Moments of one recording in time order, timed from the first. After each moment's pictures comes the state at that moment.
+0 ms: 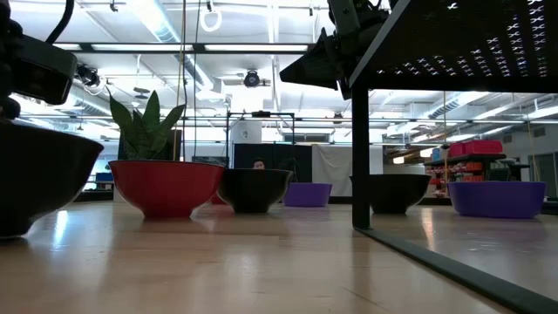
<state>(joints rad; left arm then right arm) -0.76 1.29 0.56 -0.30 -0.22 -1.56 0.14 1.59 0.75 0.62 0.31 0.10</state>
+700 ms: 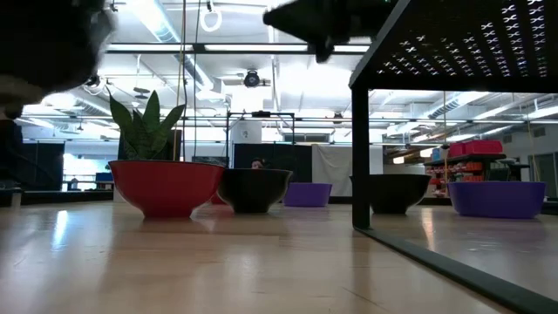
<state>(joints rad) -0.63 1.18 0.82 -0.61 -0.10 -1.39 0.15 1.59 0.85 0.65 0.04 -0.10</state>
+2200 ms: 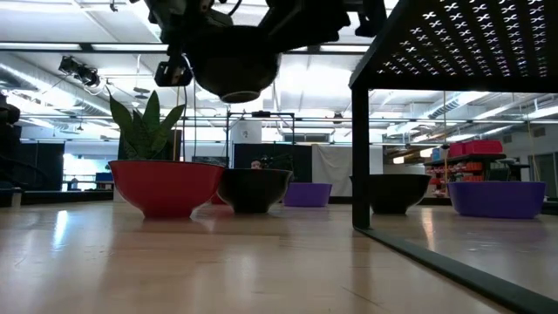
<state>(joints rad) 0.10 1.36 1.13 -0.68 0.20 -0.69 0.19 1.75 1.38 -0.35 0.04 -0.66</state>
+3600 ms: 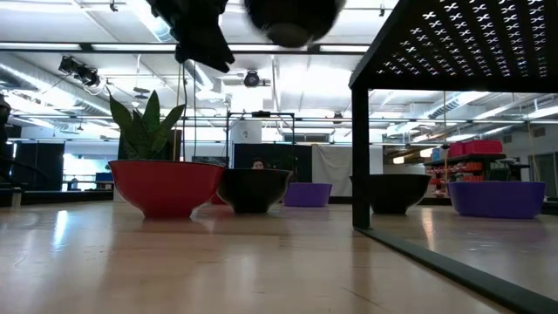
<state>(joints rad) 0.14 1.22 1.10 -0.58 -0.20 -0.22 0.35 1.55 1.38 -0.55 0.08 -0.47</state>
